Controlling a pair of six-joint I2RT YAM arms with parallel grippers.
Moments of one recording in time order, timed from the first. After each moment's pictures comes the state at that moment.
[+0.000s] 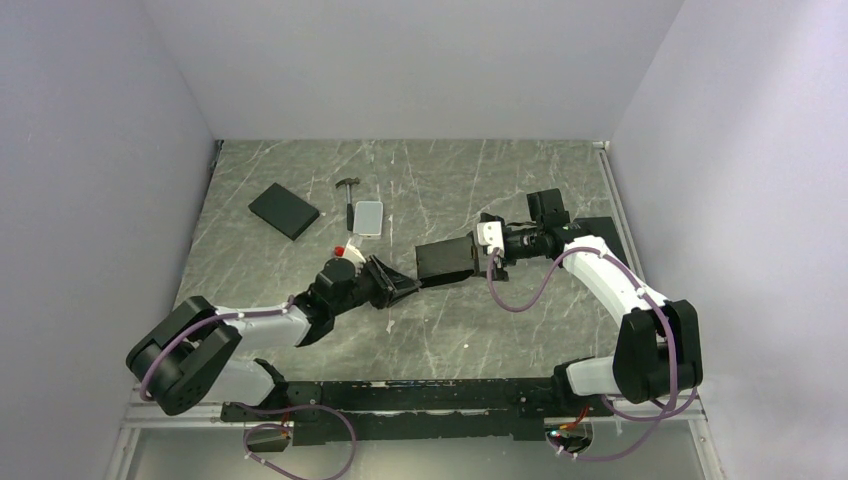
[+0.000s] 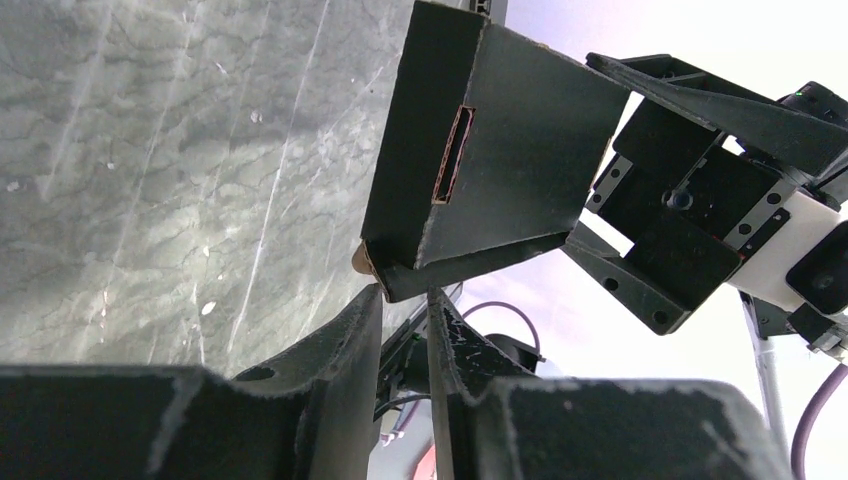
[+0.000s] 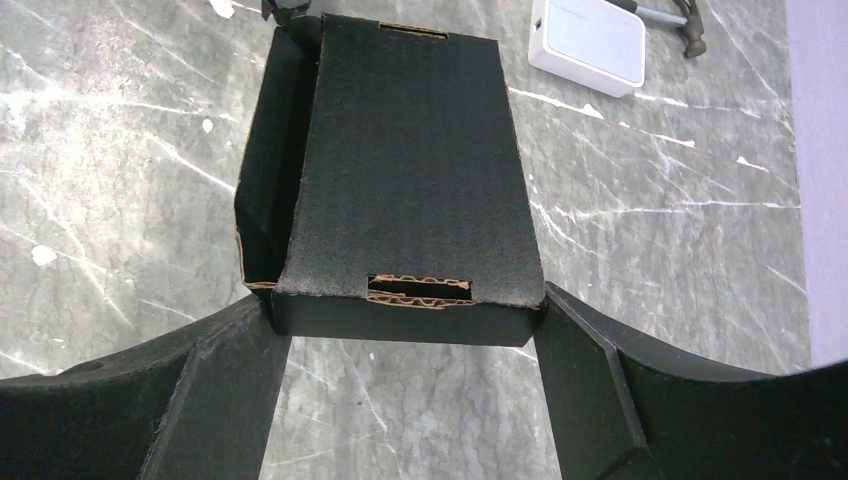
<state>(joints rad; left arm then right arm) -0.72 1.33 0.35 0.67 0.21 -1.40 0.24 1.34 0.91 -0.54 -0.98 -1.33</state>
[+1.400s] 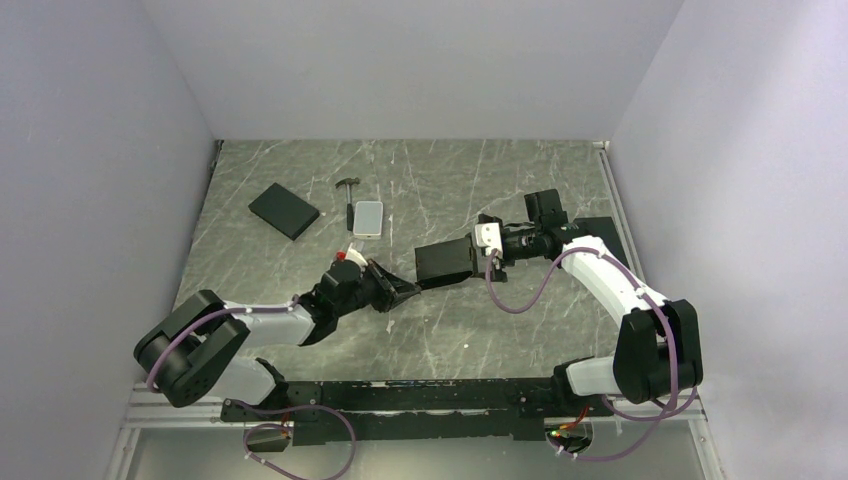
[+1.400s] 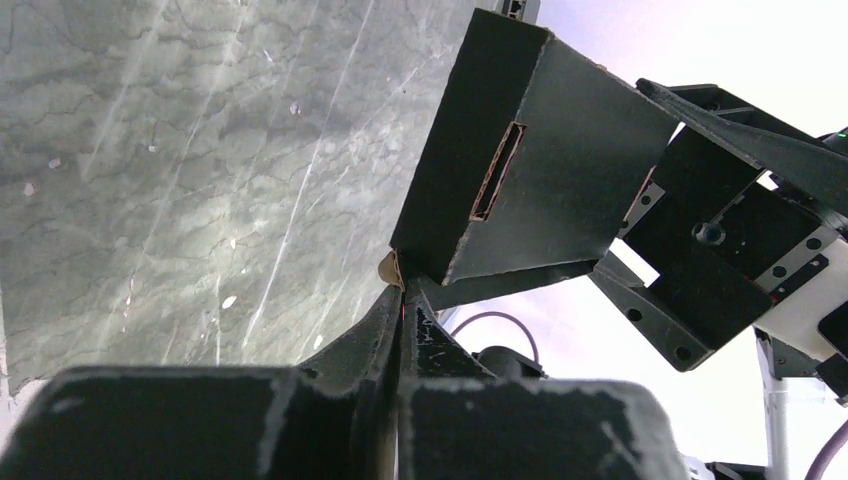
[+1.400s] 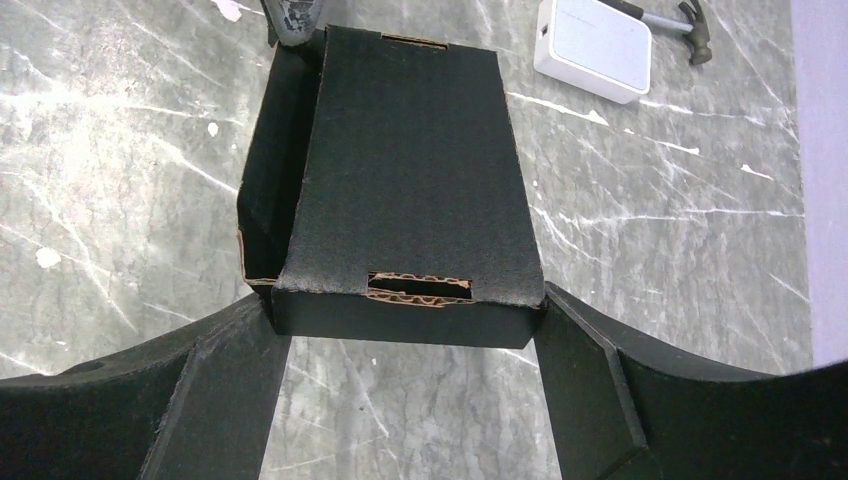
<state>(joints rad) -0.74 1.38 0.35 0.66 0.18 -1.47 0.25 1.34 0.91 -0.54 -0.98 -1.34</state>
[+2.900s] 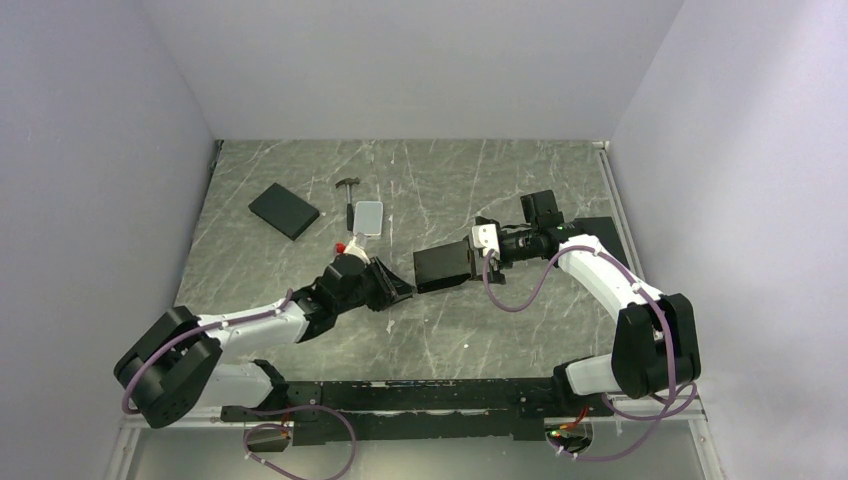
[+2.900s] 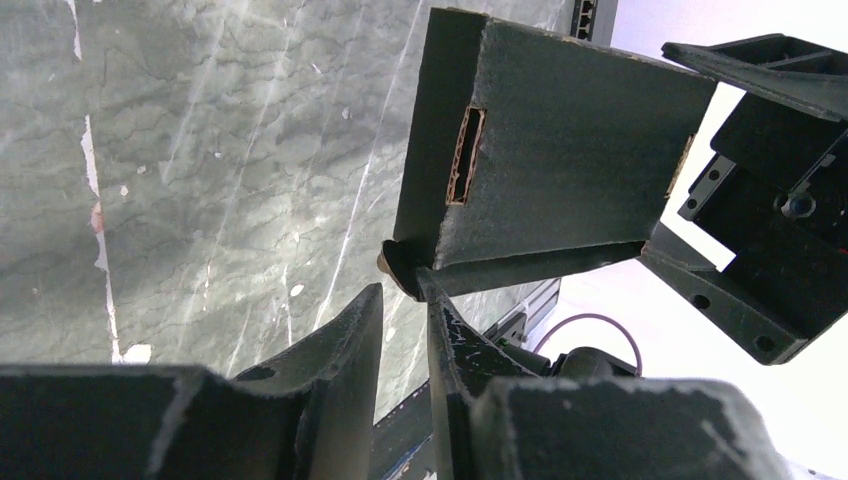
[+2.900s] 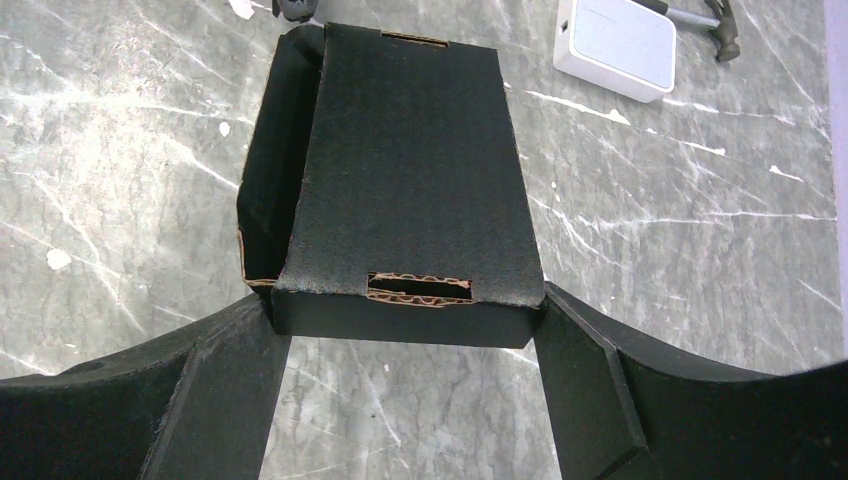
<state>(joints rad) -0.77 1.25 0.45 0.31 0.11 -1.24 0.26 1.37 0.90 -0.54 -0.97 -1.33</state>
